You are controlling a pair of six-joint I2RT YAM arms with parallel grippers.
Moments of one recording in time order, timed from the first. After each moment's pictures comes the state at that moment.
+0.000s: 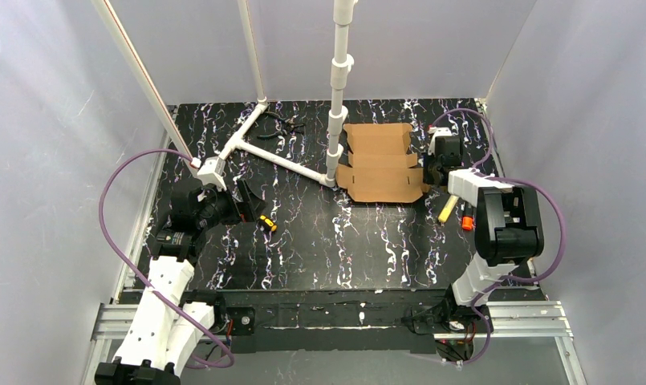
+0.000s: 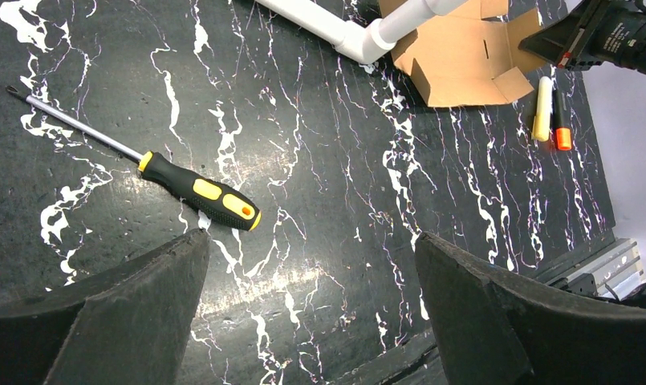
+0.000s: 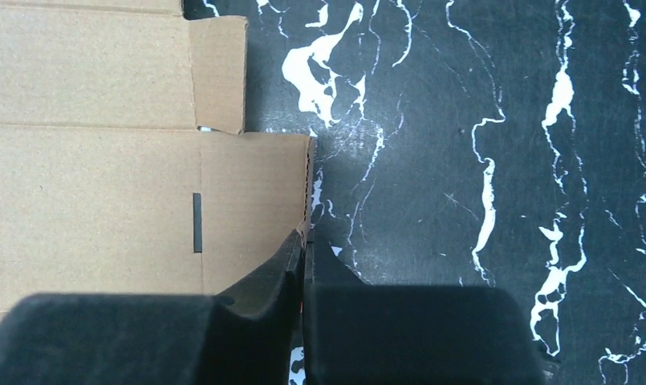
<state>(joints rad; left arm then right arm) -0.10 0.75 0.70 -0.48 0.39 -0.34 0.08 1.71 0.96 -0.01 0.07 0.00</state>
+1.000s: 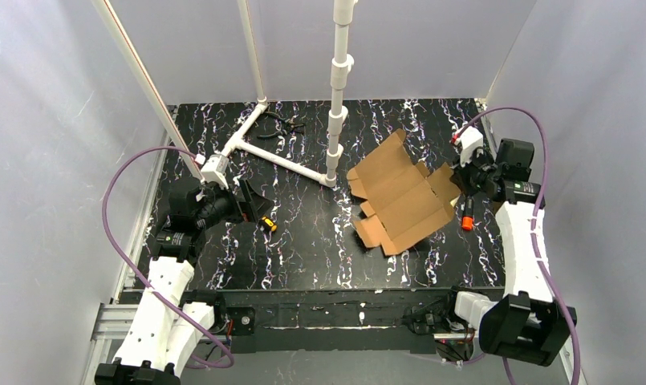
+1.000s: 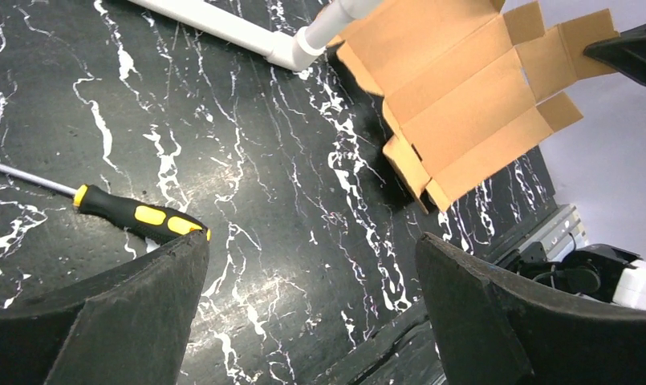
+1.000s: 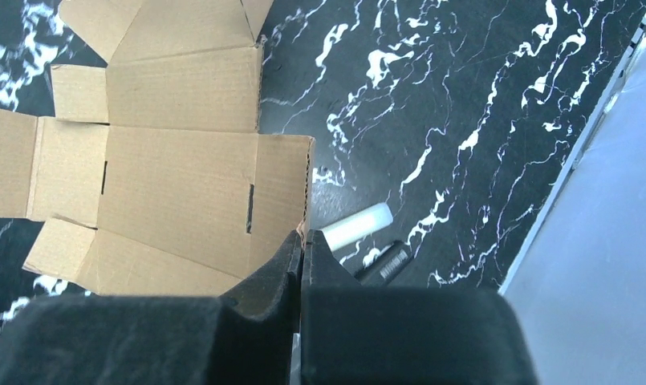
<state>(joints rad) -0.10 0.75 0.70 -0.41 0.53 -0.36 -0.17 1.11 0.99 -0.58 -0.51 -0.59</state>
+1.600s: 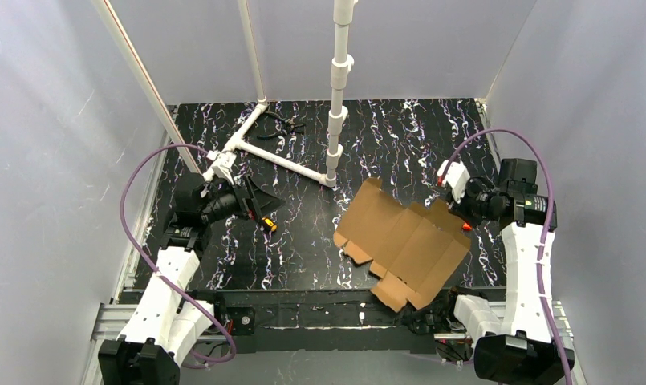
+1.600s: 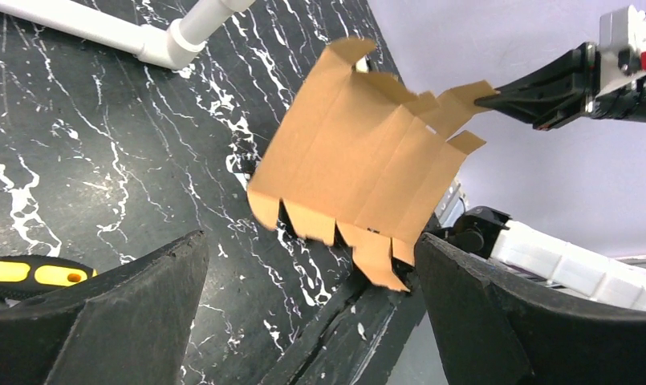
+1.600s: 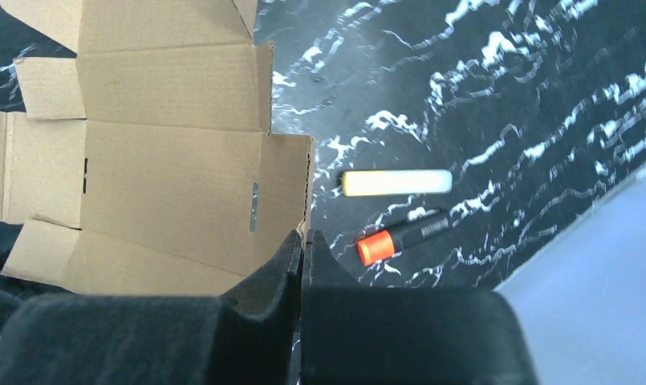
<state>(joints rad) -0.10 0.84 0.63 -0.14 0.81 -0.54 -0.17 0.95 1.08 -1.12 -0.56 -1.04</state>
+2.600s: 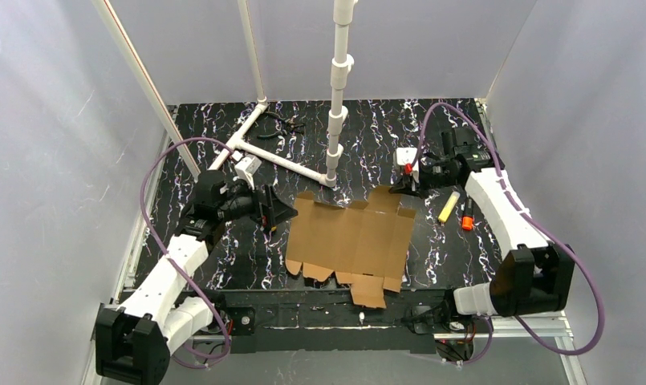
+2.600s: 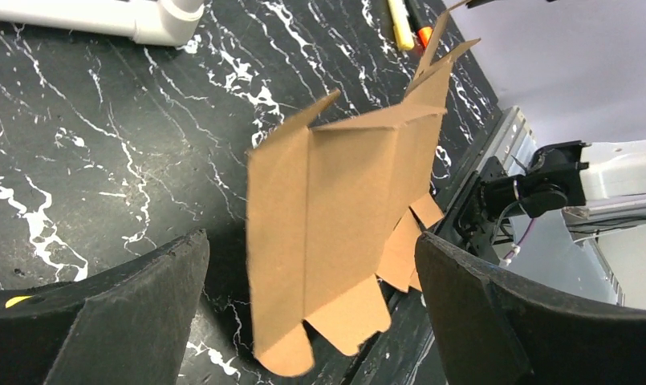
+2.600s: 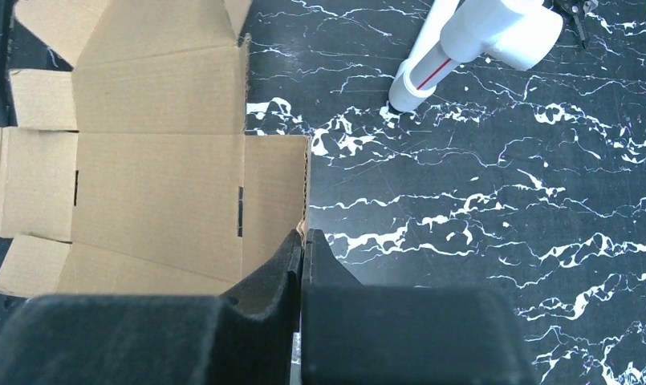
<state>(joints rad) -0.24 0.95 0.62 -0.11 0.75 -0.32 0.15 1.33 1.15 -0.91 -1.01 -1.28</state>
